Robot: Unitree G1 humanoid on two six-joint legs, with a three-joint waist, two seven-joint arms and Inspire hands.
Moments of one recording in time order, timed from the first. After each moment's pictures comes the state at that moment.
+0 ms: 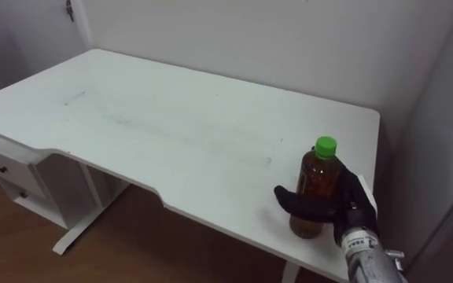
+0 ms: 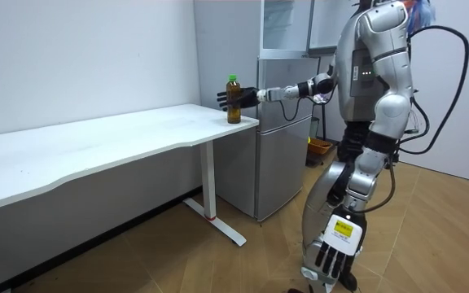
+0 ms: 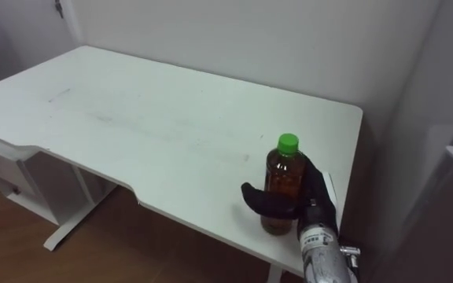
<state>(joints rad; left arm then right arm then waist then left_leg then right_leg) 0.20 0.22 -0.14 1.01 0.23 0.09 0.08 -0.50 -0.30 0.26 0.51 0.44 -0.10 -0.32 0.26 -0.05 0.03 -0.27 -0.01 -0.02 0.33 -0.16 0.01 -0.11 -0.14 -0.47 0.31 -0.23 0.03</state>
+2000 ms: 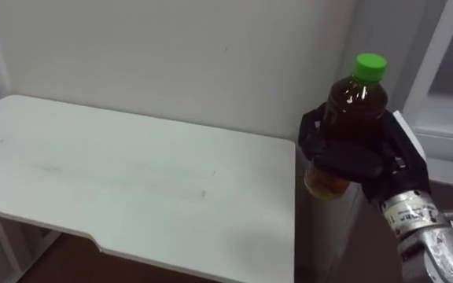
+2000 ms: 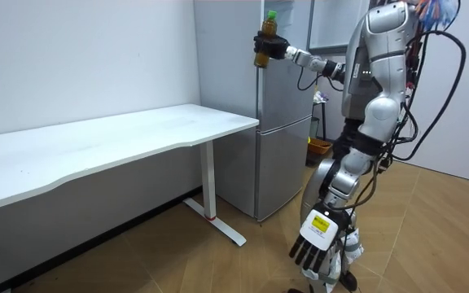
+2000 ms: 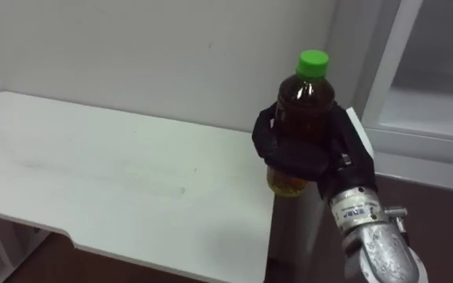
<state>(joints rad) 0.27 0.23 0.04 1.04 0.23 0.04 0.10 -0.37 -0.47 0.10 -0.05 0.46 -0.04 -0.14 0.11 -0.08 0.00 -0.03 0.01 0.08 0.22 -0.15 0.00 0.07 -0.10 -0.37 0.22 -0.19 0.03</state>
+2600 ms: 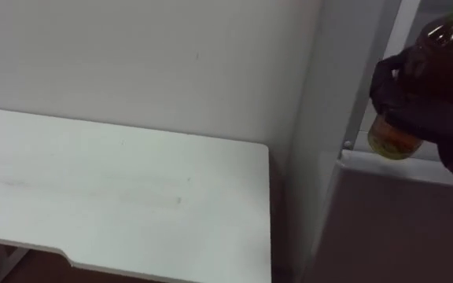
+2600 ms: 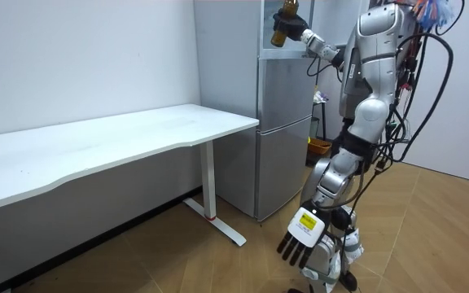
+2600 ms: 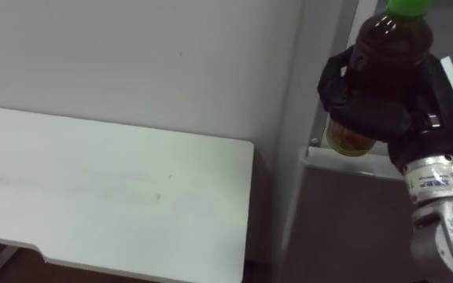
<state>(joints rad) 0.28 0.23 0.14 1.04 0.23 0.03 0.09 -0.37 -0.57 -0.10 -0.15 0.47 -0.02 -0.16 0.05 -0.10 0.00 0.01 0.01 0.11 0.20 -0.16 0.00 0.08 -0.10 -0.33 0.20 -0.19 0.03</state>
